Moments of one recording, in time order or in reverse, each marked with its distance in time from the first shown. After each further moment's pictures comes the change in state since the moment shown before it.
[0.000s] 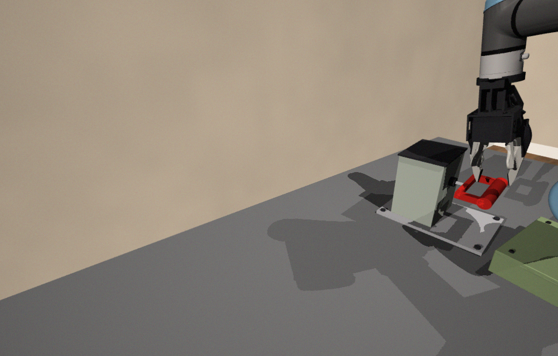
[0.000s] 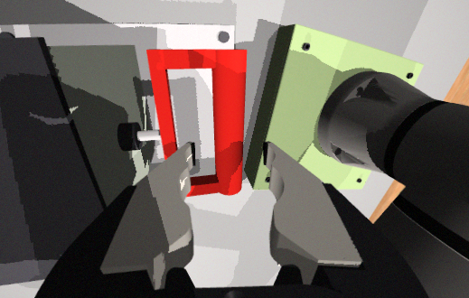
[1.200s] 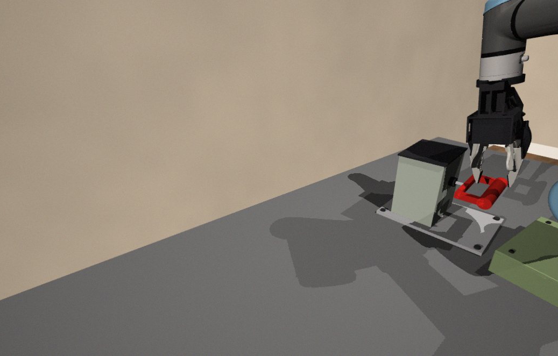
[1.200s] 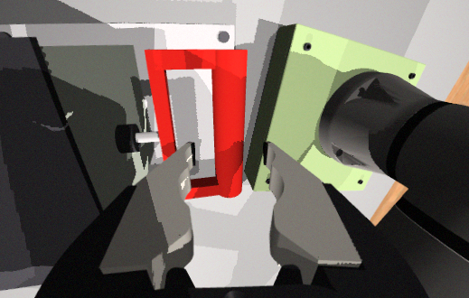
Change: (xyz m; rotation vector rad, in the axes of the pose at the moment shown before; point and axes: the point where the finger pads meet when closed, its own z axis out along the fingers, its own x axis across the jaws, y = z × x) arm 0.000 0.000 0.003 0.000 0.000 0.000
